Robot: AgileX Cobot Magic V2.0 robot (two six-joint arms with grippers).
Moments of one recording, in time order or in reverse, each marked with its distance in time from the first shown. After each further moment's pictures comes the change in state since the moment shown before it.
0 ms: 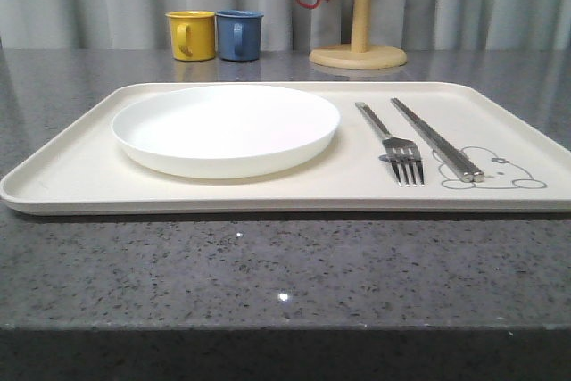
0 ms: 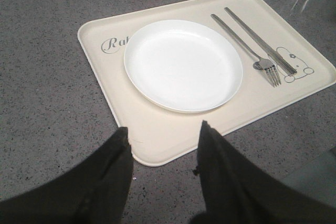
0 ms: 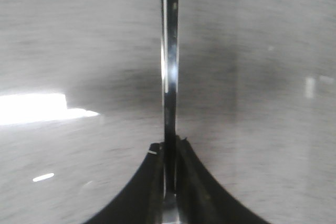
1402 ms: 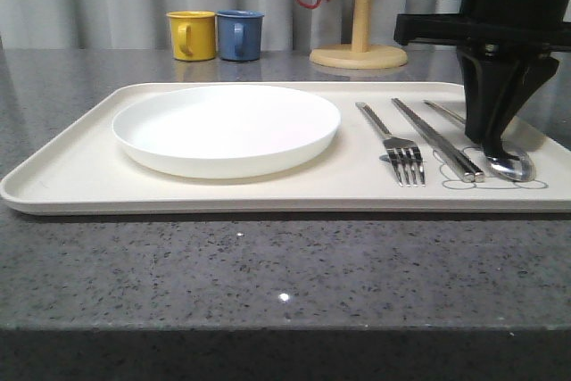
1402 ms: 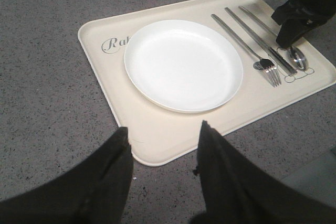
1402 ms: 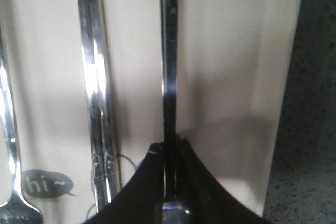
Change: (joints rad) left arm 0.000 0.000 0.000 0.000 0.000 0.000; right arm 0.547 0.137 0.000 0.136 -0.040 0.486
